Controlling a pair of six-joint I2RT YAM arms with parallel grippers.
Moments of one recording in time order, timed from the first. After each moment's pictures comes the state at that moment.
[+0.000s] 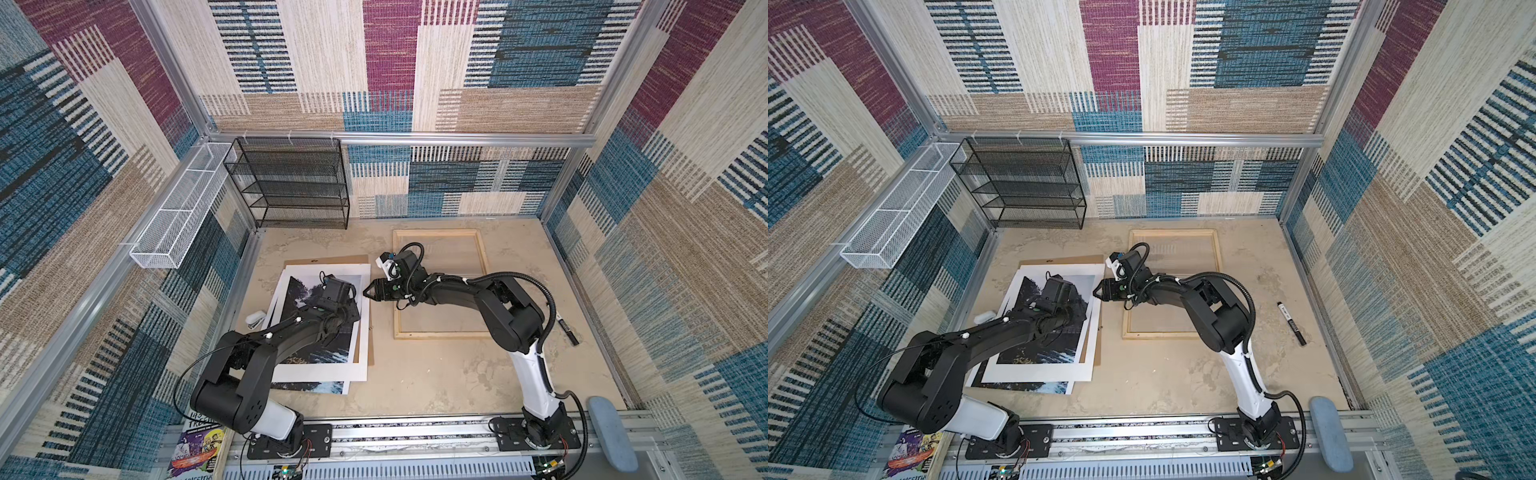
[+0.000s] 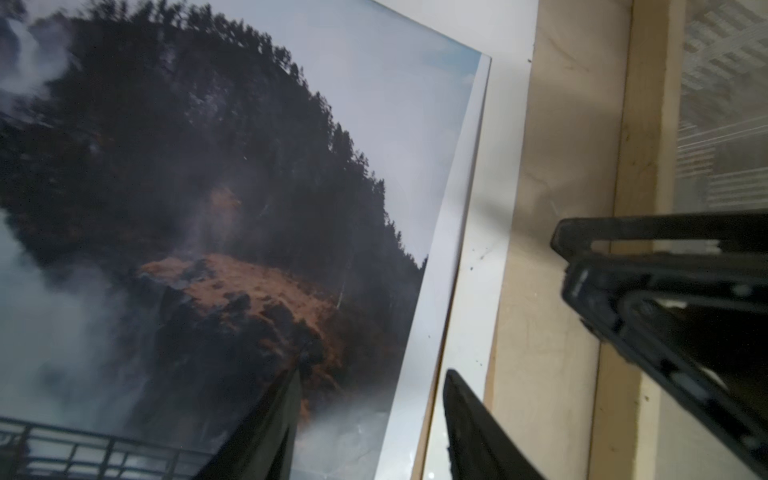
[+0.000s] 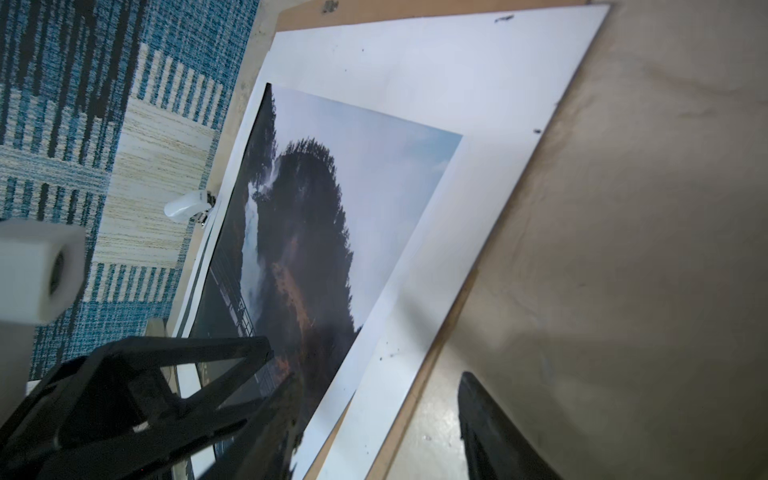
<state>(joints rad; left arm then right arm) -0.40 1.51 0.72 -0.17 -0.10 -0.63 0.67 2.20 1.46 0.03 -0.47 0.57</state>
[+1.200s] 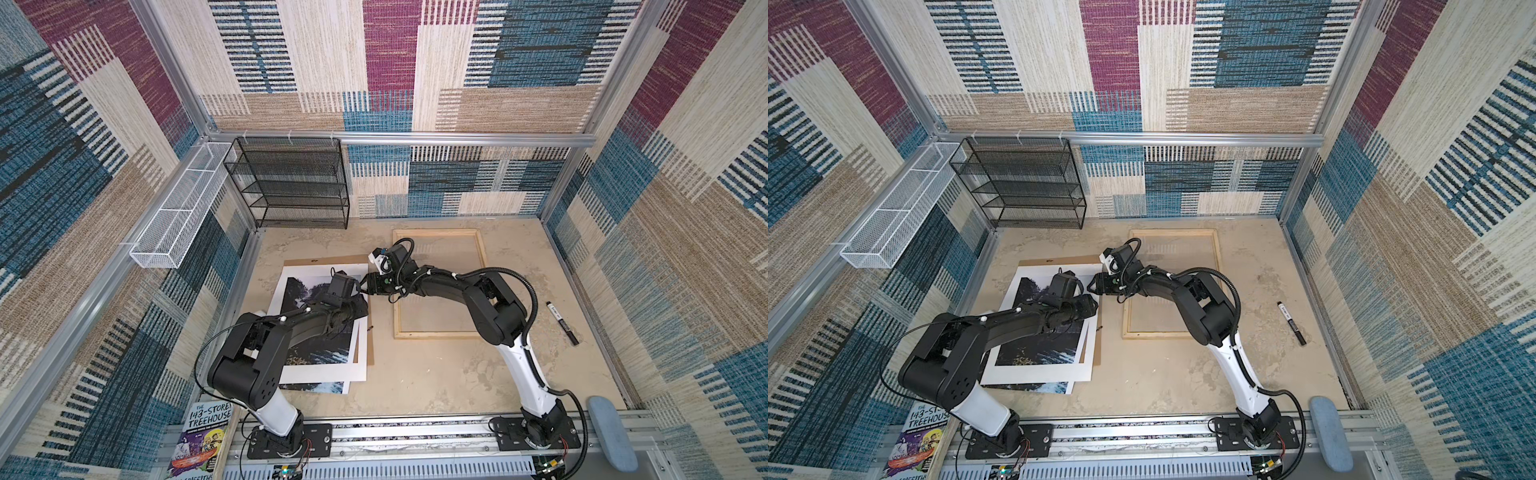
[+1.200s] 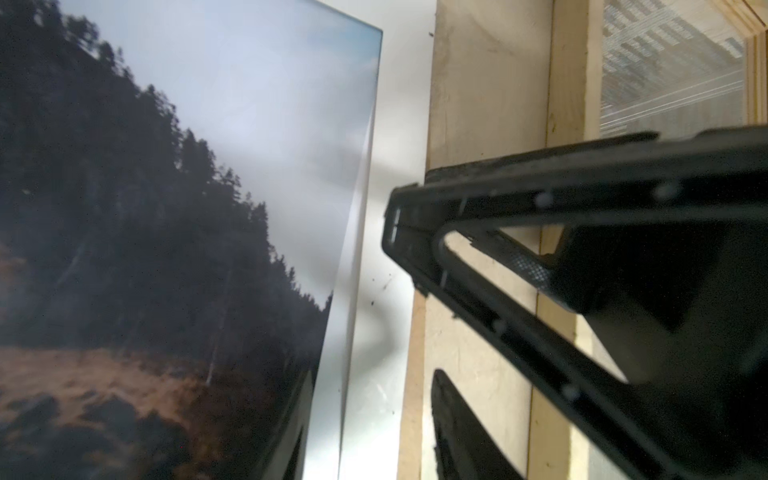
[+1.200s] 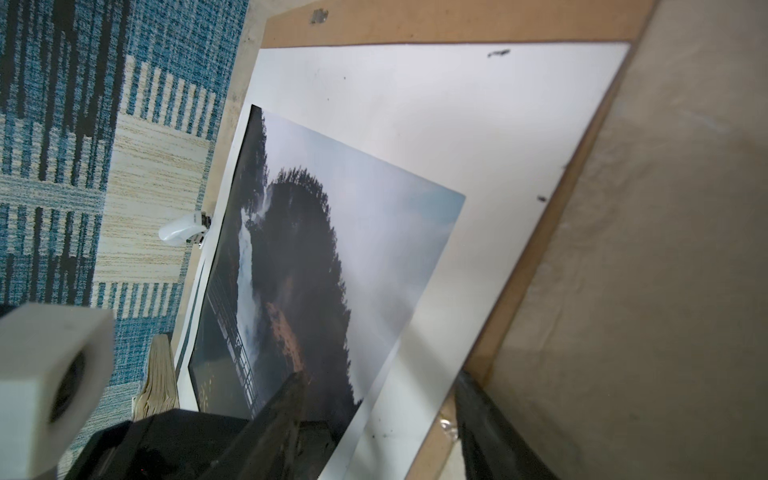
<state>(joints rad) -0.40 1.64 0.77 -0.03 0.08 -0.62 0.67 2.33 1.66 -0.06 -0.52 0.58</state>
